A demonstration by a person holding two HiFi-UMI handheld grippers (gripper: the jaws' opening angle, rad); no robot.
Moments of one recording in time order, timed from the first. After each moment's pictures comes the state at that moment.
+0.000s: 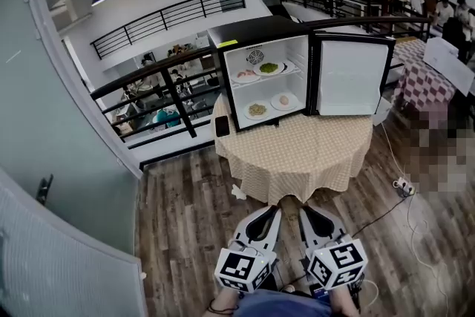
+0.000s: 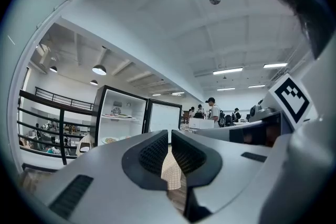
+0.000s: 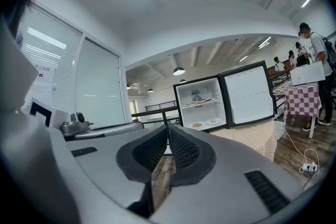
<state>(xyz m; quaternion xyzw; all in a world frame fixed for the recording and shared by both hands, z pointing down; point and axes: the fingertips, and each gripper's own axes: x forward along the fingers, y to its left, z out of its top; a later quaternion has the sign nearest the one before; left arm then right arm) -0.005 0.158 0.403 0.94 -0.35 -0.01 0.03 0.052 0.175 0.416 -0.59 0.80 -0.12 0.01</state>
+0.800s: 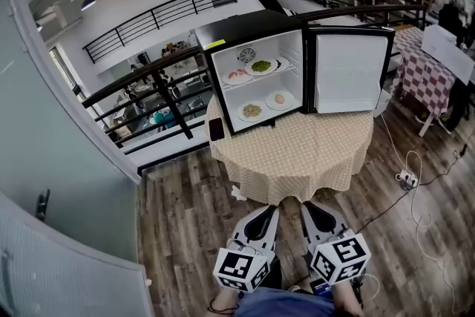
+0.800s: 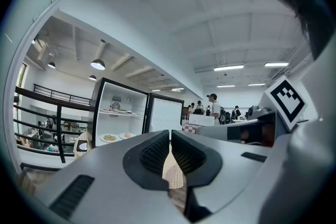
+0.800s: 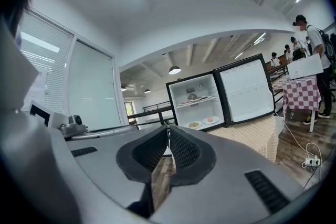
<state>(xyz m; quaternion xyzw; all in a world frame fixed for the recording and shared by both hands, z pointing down) 0.011 0.109 0.416 0.94 -0.34 0.01 0.04 0.077 0.125 0.427 -0.59 0.79 -0.15 0.03</state>
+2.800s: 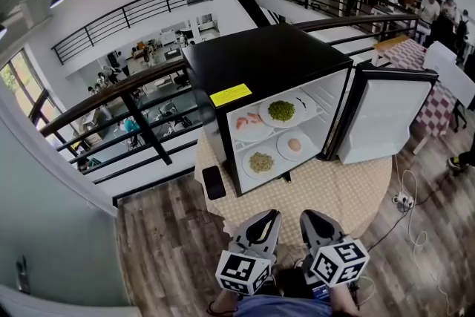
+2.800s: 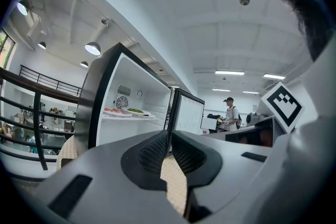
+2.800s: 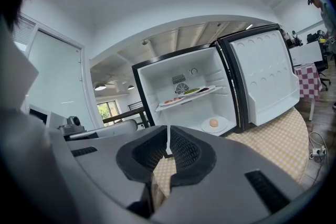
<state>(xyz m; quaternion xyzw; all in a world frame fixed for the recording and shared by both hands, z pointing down) 0.004 -0.230 0.431 0.96 -0.27 0.01 0.09 0.069 -0.205 0.456 -0.64 0.74 -0.21 0.02</state>
